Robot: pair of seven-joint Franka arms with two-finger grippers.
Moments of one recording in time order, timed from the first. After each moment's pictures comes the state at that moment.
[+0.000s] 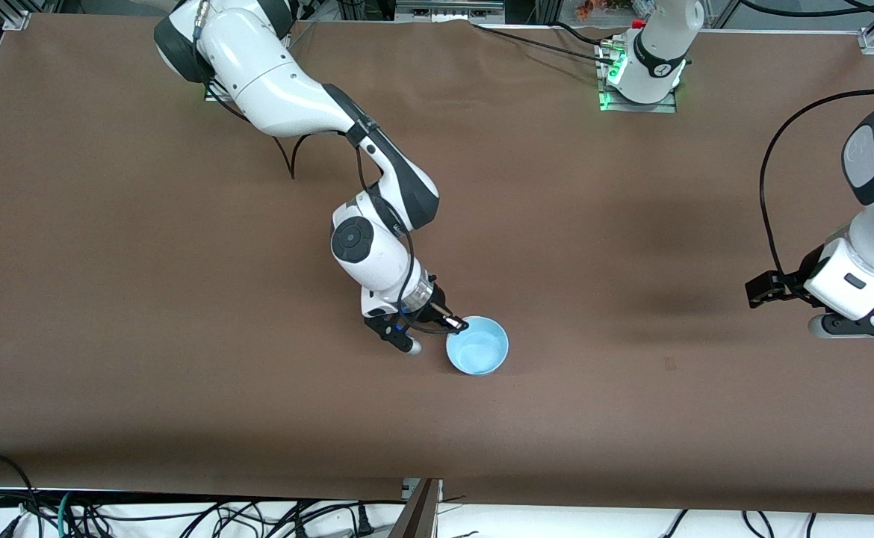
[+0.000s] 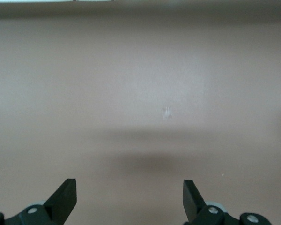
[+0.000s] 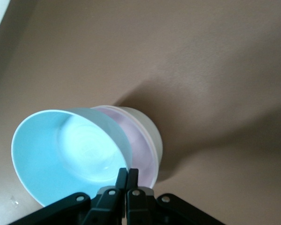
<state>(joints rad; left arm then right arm) 0.26 0.34 -0.31 -1.50 0.20 1.89 -0.11 0.59 1.05 0.08 -1.02 0.26 2.46 1.07</state>
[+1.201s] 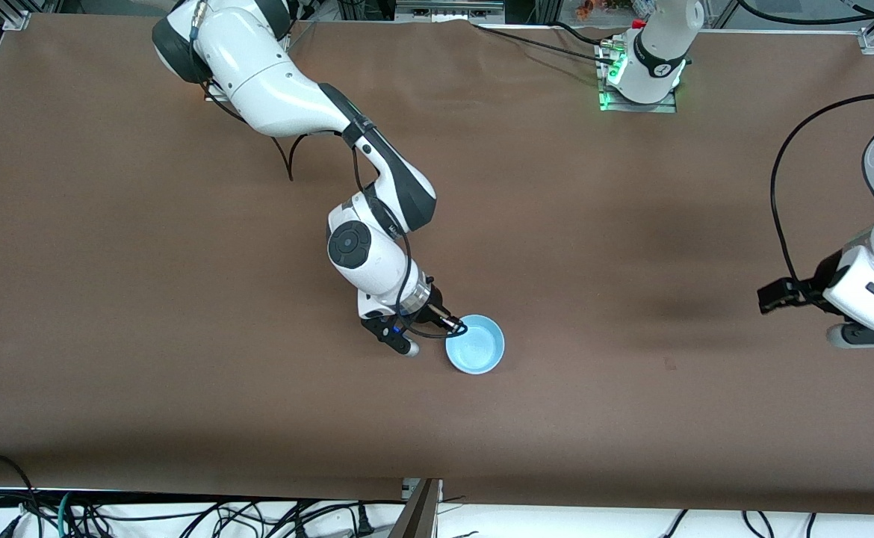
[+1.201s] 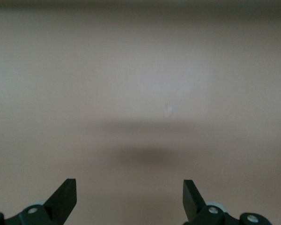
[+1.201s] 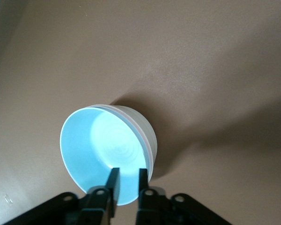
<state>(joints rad) 0.27 0.39 -0.31 -1.42 0.20 1.76 -0.11 0.59 1.05 0.08 -0.99 0.26 2.41 1.07</state>
